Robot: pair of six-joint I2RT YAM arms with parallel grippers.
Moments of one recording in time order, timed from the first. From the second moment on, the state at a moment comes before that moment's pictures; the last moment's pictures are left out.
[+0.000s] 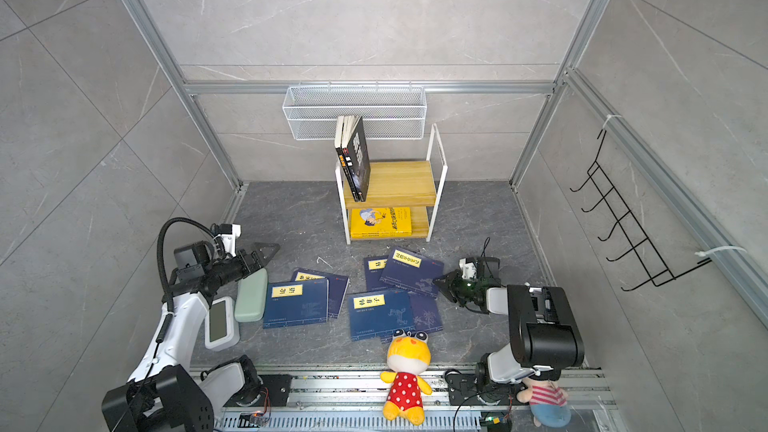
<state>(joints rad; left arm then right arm) 0.34 1.06 0.68 -0.34 0.90 -0.26 -0.08 1.54 0.39 0.21 -0.78 0.78</state>
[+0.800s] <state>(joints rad) 0.34 1.04 0.67 -0.31 0.98 -0.28 -0.08 1.13 0.40 0.11 -0.83 0.85</state>
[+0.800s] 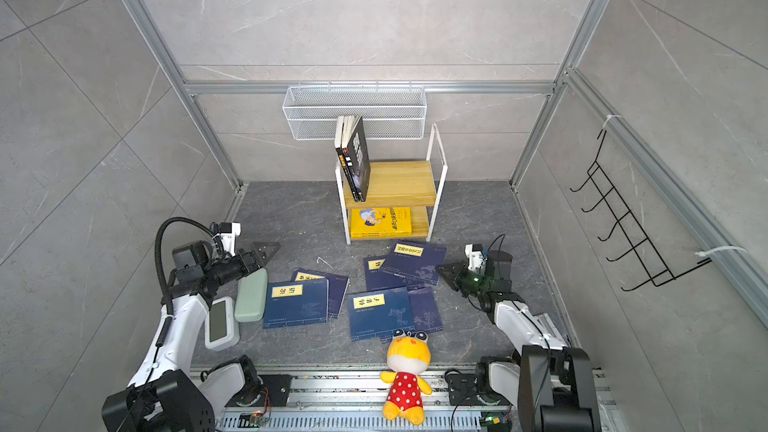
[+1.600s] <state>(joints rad) 0.11 1.06 0.62 -0.07 1.29 -0.43 0.41 1.13 0.60 0.23 -0.76 0.98</state>
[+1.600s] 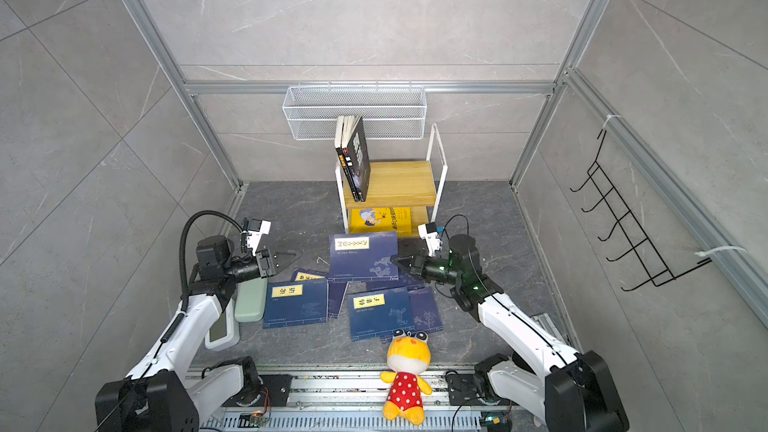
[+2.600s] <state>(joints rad) 0.05 1.10 0.60 0.00 1.26 -0.49 0.62 1.35 0.75 0.41 -0.67 1.06</state>
